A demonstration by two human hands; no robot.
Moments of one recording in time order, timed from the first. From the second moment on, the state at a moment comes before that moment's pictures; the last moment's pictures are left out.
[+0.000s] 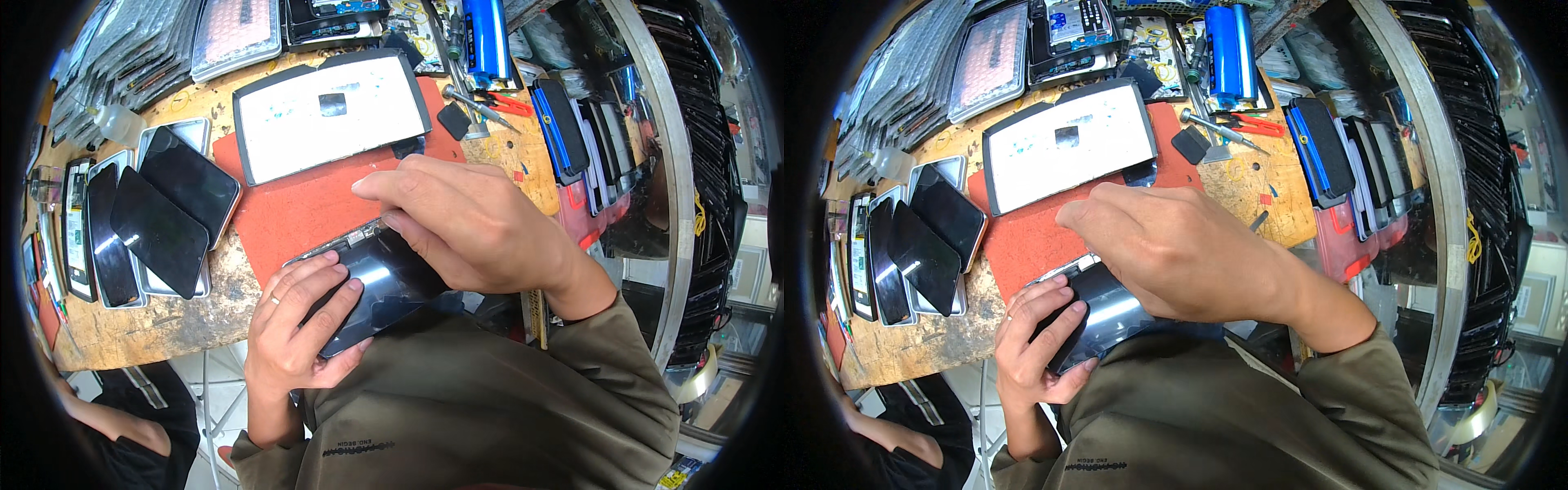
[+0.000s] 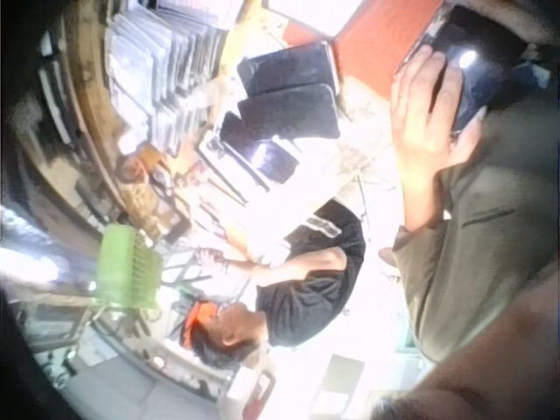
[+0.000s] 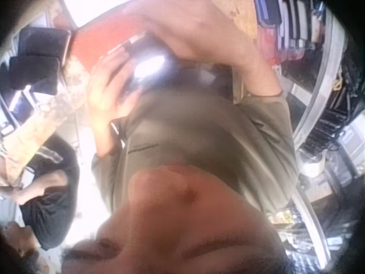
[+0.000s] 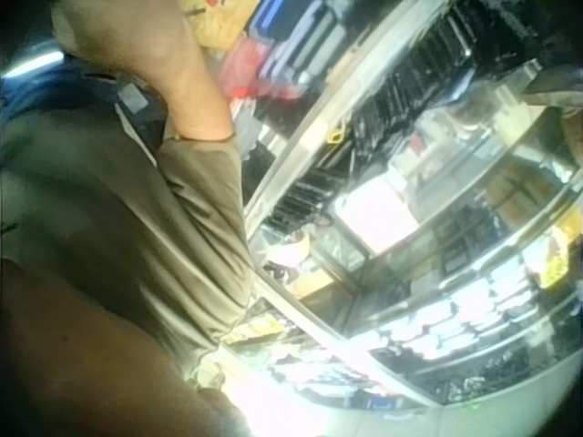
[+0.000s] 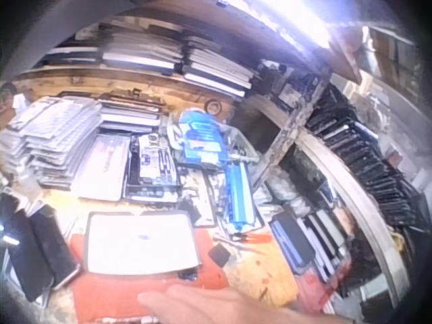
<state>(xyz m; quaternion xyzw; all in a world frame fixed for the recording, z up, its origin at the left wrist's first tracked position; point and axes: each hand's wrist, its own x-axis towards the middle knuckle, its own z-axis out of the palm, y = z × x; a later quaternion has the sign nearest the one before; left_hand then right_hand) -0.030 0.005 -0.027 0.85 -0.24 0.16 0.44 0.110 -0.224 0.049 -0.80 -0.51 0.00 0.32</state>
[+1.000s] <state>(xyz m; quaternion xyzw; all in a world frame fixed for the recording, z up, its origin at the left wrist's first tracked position) -0.020 -0.010 -0.028 0.75 0.00 0.16 0.65 0.110 -0.284 0.053 -0.74 -0.25 -0.10 0.61</state>
